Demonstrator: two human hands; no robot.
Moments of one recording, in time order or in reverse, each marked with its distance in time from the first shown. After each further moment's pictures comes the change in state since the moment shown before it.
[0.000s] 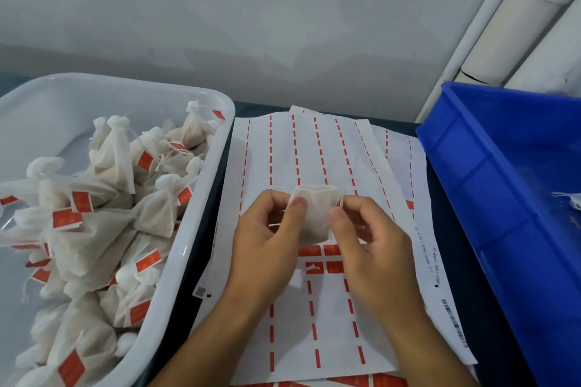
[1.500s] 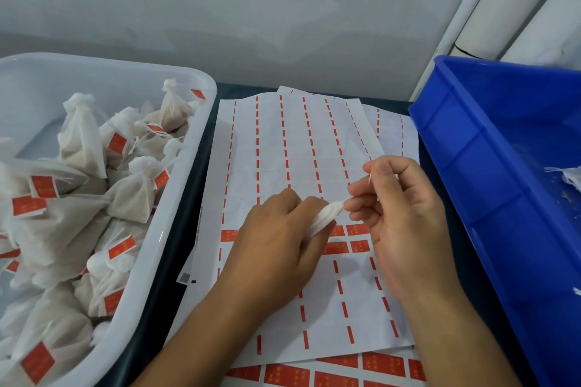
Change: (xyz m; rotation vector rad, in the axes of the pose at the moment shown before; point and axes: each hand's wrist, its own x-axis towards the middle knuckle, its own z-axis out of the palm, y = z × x) left_hand -0.011 -0.010 0.003 0.844 -0.338 0.354; right_hand 0.009 -0.011 -0.029 0.367 0.119 0.218
